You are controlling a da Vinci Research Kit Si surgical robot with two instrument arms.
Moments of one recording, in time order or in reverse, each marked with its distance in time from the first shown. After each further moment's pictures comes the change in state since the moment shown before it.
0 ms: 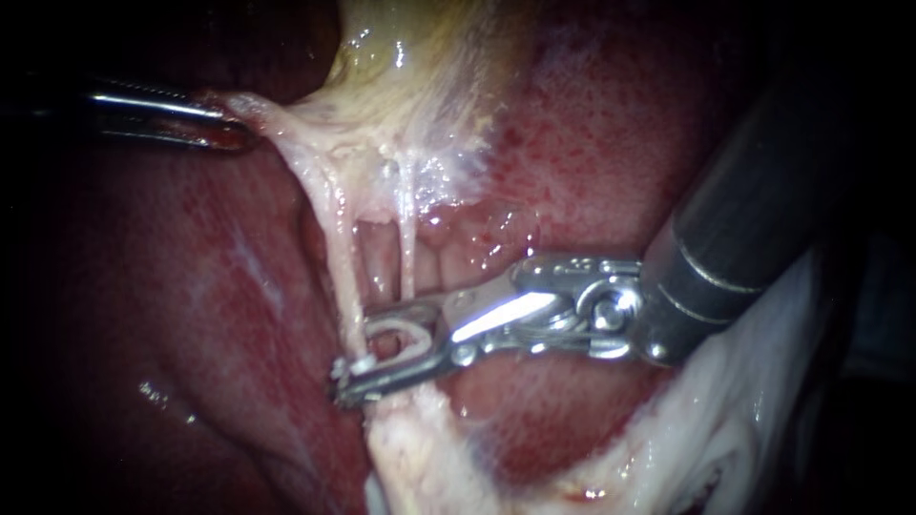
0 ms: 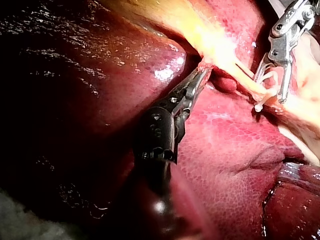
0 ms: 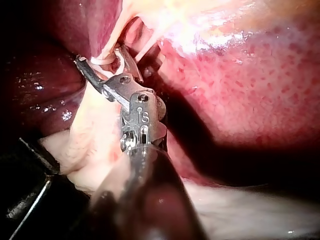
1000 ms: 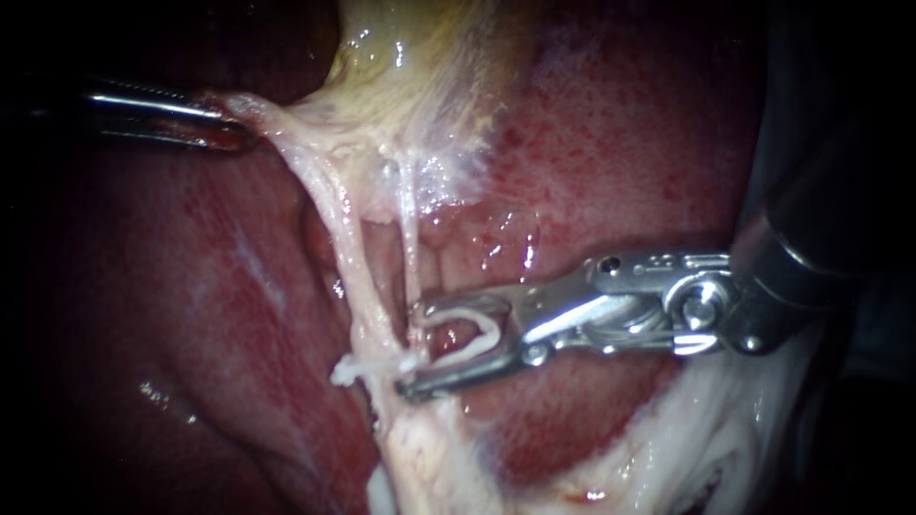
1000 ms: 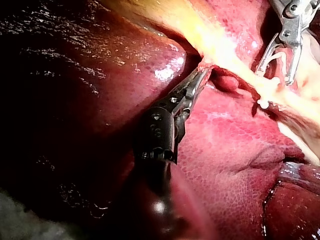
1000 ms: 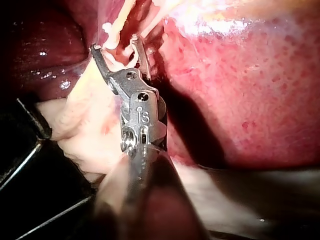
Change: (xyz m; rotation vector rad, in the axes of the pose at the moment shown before) right arm -0.001 -0.002 -0.004 -0.075 -0.038 -0.134; left arm 0.000 0.000 0.000 -0.001 0.000 0.000
